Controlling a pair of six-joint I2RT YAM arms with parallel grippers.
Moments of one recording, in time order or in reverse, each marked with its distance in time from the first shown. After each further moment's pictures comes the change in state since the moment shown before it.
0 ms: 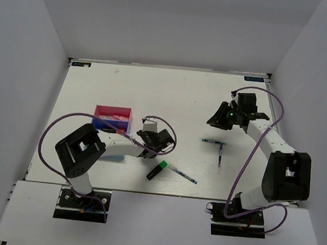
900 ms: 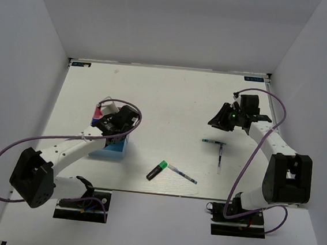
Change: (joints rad) left arm 0.309 -0.448 -0.048 -0.174 0.069 -0.154; right arm -0.024 -0.018 -0.028 0.014 -0.033 0.001
